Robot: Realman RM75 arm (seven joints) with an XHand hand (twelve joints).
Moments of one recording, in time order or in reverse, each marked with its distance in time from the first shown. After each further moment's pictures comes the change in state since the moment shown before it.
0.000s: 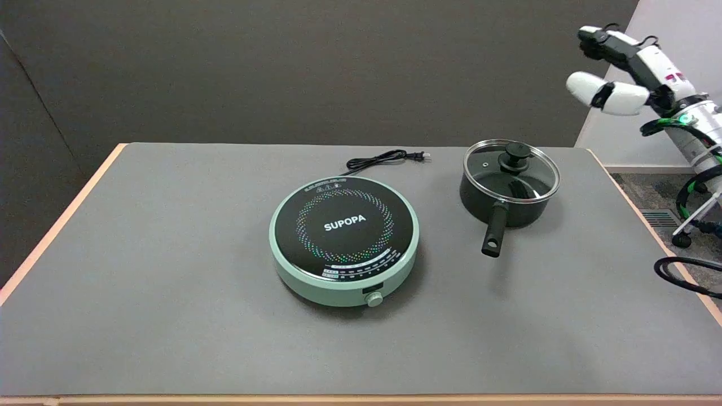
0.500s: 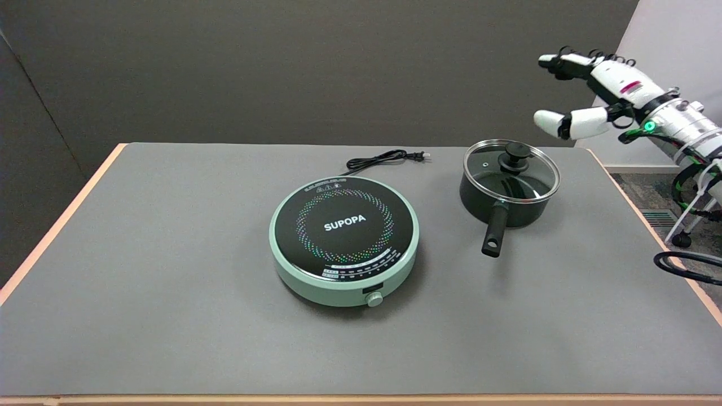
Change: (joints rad) arm 0.012 0.009 0.048 -0.090 -0.357 0.179 -0.074
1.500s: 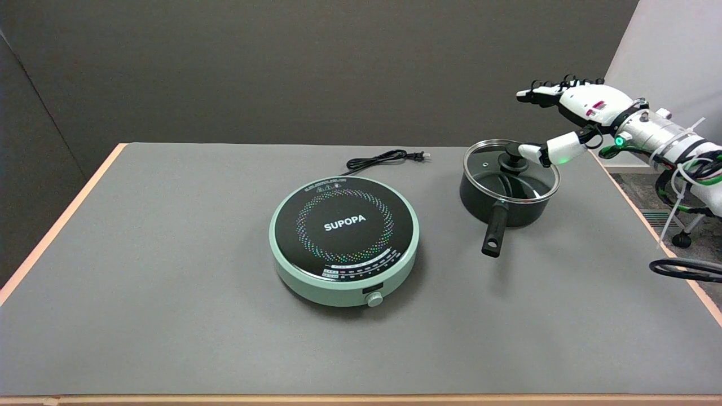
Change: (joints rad) arm 0.019 0.058 -0.087 -0.095 -0.184 0.216 -0.031
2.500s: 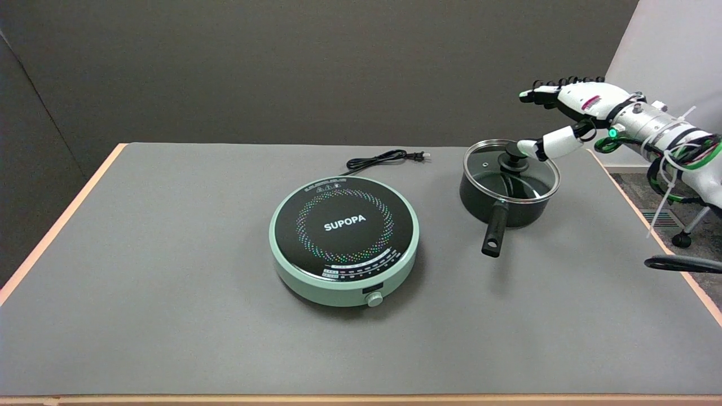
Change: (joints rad) arm 0.037 0.026 -0.019 -0.118 0.014 0.256 0.000
